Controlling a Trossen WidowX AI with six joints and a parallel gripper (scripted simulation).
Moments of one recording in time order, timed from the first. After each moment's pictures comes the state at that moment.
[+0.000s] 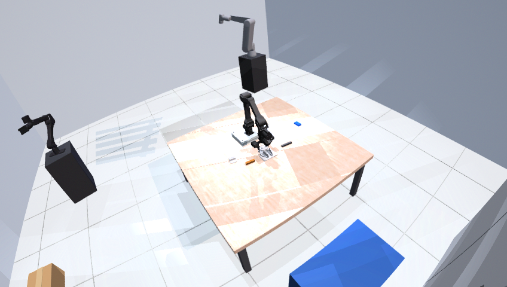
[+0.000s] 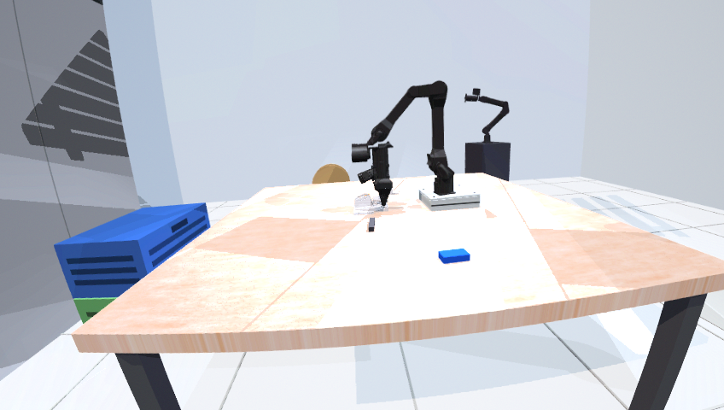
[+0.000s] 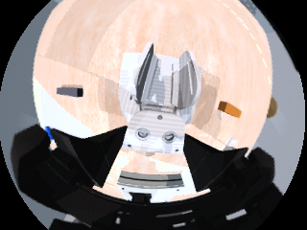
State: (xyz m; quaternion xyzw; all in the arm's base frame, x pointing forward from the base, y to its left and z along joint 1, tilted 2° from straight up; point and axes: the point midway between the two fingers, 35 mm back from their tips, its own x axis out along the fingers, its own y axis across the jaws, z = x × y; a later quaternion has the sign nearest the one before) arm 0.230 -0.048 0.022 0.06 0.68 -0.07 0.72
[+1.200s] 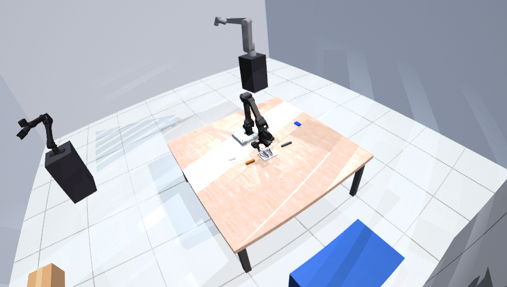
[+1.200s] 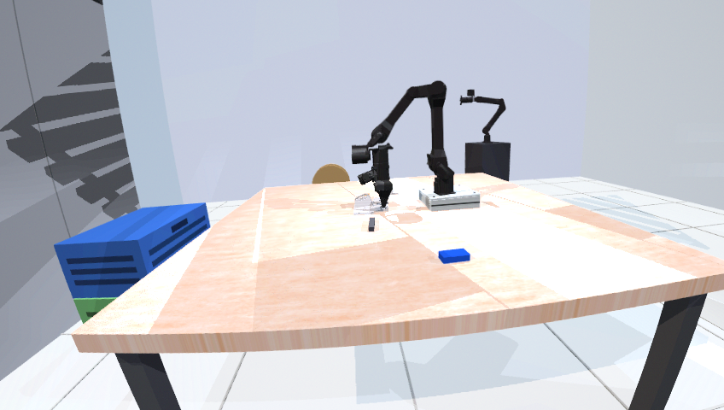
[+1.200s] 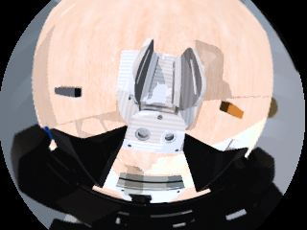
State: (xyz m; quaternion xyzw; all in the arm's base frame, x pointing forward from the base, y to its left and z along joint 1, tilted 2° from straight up) arm 0.230 -0.048 0.016 0.06 0.68 -0.07 0.72
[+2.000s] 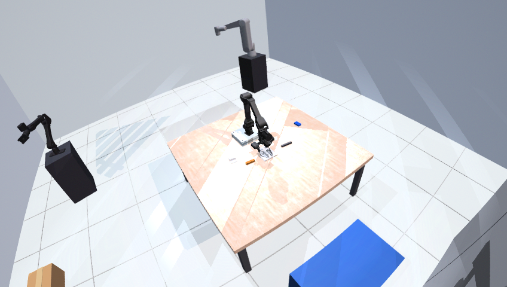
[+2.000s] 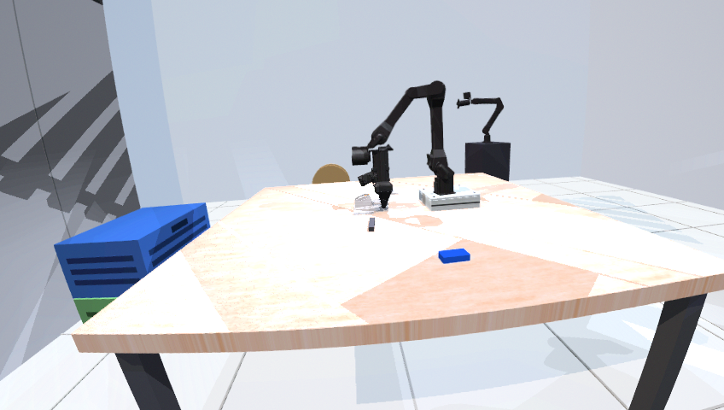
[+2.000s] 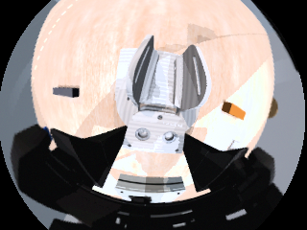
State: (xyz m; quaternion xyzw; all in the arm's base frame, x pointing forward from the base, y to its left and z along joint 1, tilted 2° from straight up) arm 0.230 -0.048 0.011 0.06 0.68 -0.07 0.72
